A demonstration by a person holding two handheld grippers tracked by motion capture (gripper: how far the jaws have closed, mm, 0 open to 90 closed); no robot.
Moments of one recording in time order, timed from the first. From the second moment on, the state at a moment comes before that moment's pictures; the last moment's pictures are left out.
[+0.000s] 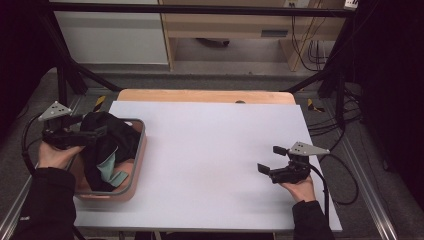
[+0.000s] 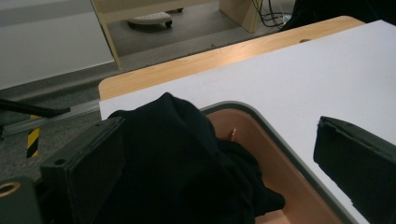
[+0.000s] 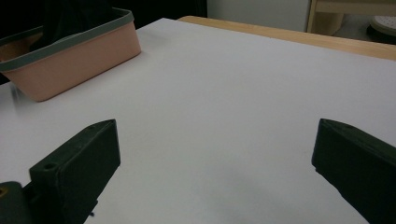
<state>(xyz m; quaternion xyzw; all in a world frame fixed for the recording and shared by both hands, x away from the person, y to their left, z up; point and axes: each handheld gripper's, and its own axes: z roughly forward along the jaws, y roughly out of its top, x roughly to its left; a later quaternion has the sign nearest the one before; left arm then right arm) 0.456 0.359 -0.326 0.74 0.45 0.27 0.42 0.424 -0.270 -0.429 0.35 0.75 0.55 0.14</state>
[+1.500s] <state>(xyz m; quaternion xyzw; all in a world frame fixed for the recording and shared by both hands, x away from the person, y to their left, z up) 0.486 0.370 -0.373 0.75 0.50 0.25 0.36 0.424 -0.269 -0.429 0.35 0.75 0.54 0.14</state>
